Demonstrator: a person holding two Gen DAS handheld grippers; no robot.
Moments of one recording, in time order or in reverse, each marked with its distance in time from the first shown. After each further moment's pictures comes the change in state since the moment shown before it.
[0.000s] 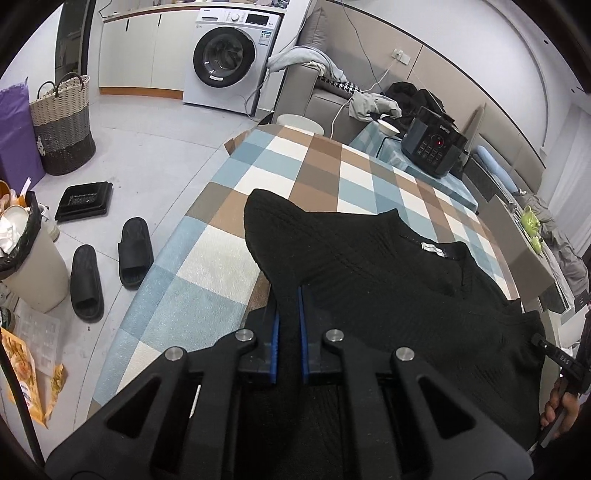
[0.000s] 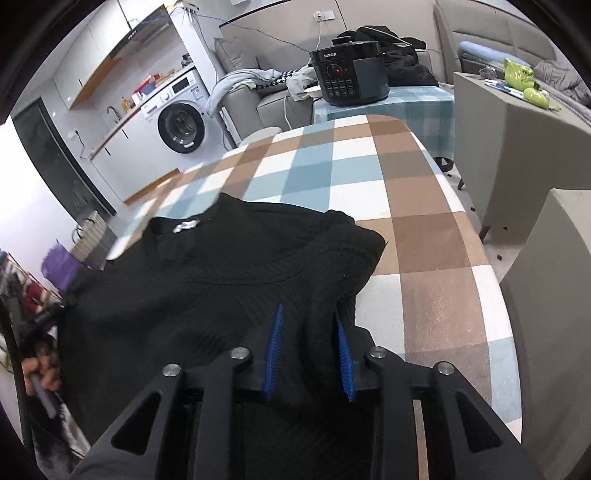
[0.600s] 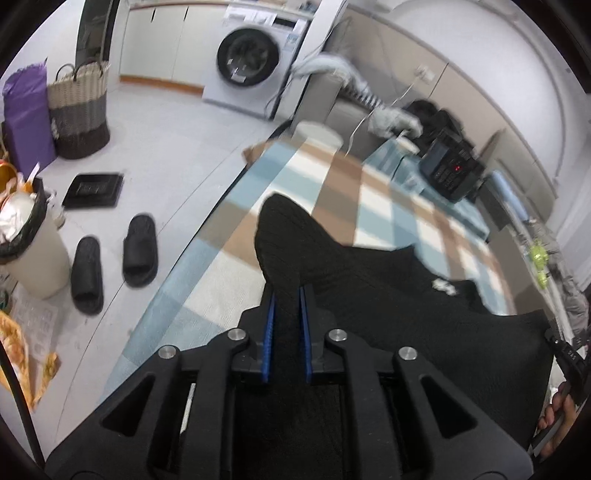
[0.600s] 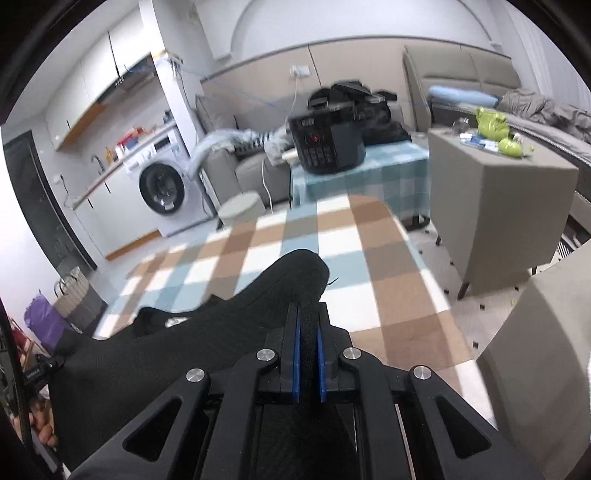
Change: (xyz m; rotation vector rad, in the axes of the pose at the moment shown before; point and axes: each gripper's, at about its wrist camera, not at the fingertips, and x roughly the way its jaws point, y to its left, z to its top) left arm 0.010 0.016 0.030 -0.099 0.000 0.051; right arm 0.000 0.009 0.069 0.098 -0.172 -0.085
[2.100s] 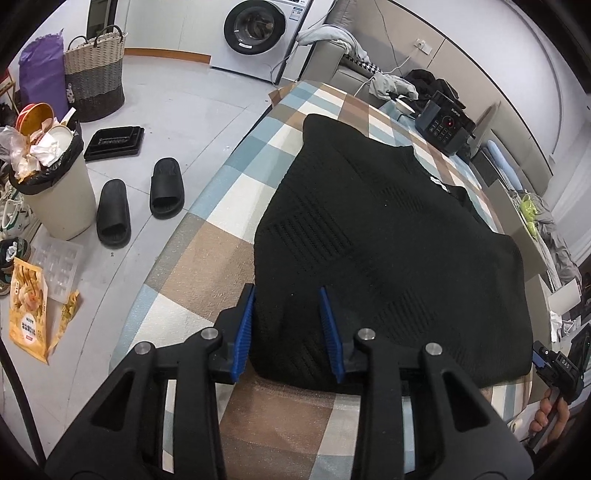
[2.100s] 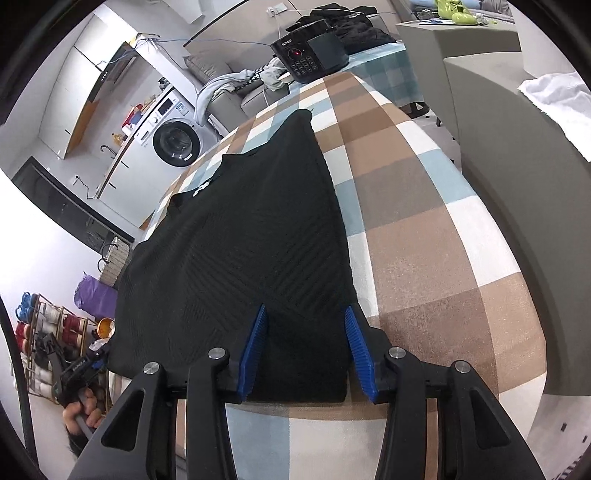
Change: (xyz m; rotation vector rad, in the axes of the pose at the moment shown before) left arm -0.110 0.069 -0.148 0.009 0.111 -0.025; right arm -0.104 -0.069 -0.170 0.179 0.251 0.193
